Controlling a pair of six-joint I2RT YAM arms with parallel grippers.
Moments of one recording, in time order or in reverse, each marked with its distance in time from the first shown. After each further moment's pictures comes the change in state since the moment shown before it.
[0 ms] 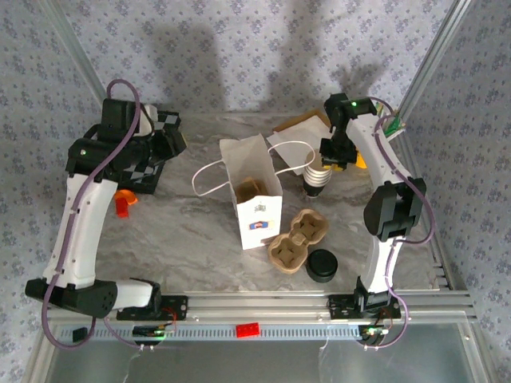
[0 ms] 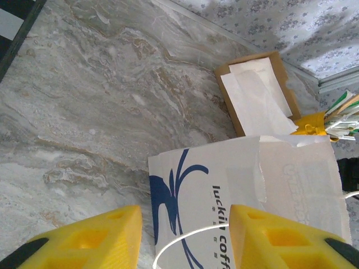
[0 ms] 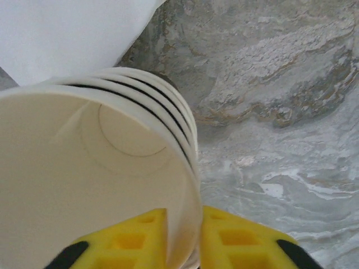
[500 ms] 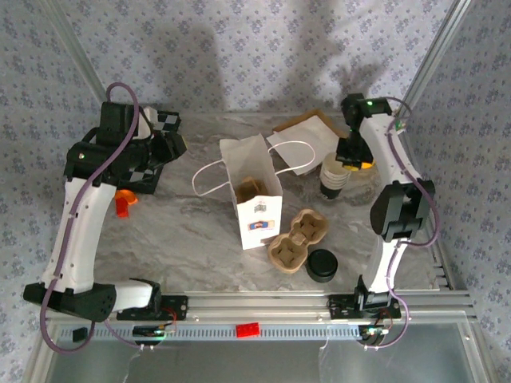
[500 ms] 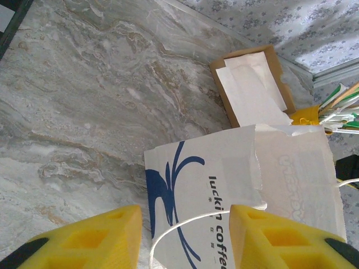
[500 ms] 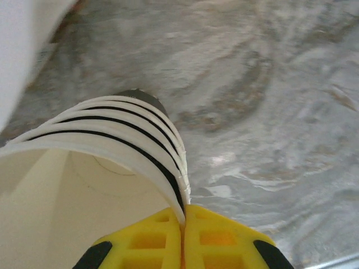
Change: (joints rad) left arm 0.000 -0.027 -0.026 0.002 0.025 0.000; right arm -0.127 -0.043 -0.048 -0.016 0.122 0.011
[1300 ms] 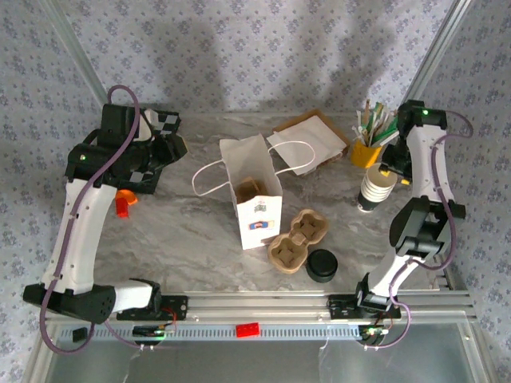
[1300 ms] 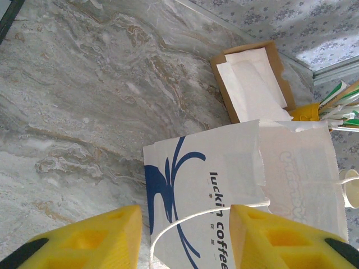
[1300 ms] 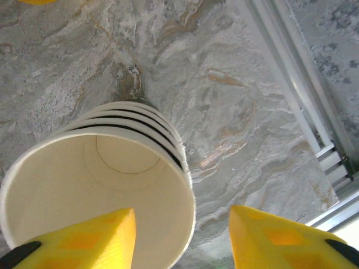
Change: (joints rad) left arm 0.000 -0.006 -0.022 0.006 0.008 -0.011; right arm -0.292 -0.158 -0.110 0.001 0.031 -0.036
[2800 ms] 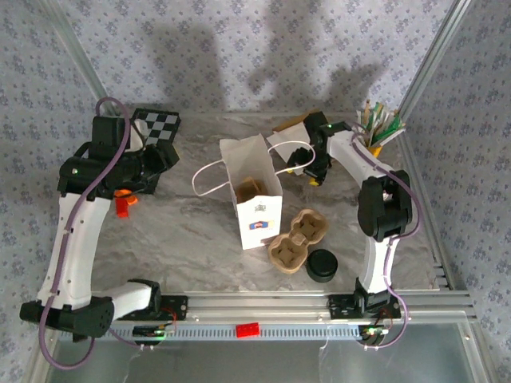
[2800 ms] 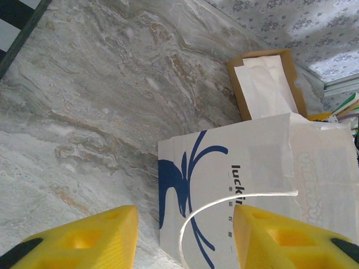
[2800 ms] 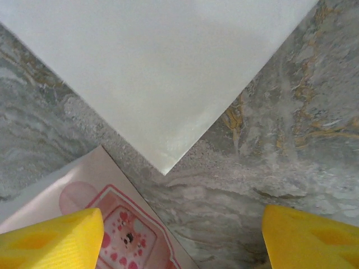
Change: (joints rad) left arm 0.053 -0.088 -0.094 -0.008 -0.009 -0.015; right arm 0.512 0.217 -0.147 0.470 -0.399 0.359
